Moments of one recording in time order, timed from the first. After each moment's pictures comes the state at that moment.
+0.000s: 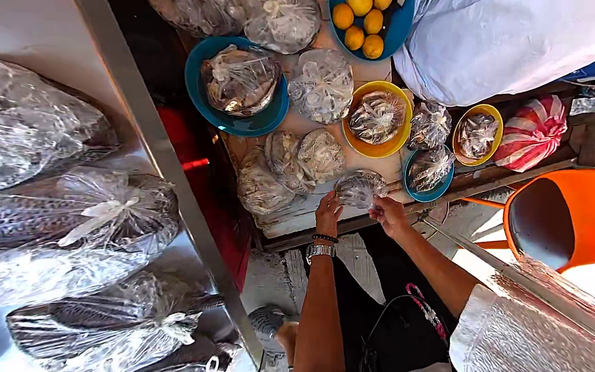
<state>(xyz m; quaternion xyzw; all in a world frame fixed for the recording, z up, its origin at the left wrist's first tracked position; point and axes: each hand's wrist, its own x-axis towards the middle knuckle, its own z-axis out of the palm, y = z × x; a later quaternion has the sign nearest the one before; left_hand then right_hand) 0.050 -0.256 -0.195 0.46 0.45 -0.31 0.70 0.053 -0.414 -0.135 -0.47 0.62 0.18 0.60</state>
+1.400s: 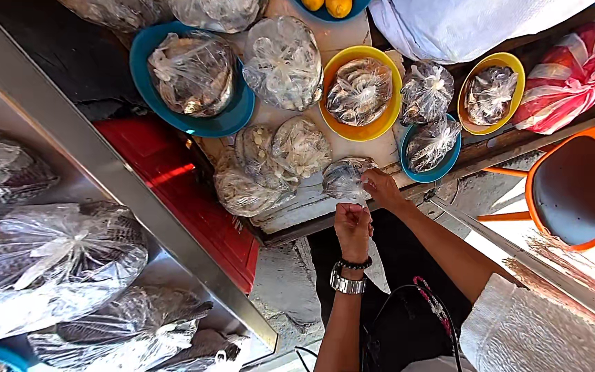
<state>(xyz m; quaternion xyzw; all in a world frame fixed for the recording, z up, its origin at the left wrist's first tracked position) 0.031 -0.334 -0.094 0.53 0.39 -0.26 0.70 0.053 -0.473 -0.186 -0.84 0.13 0.35 0.39</state>
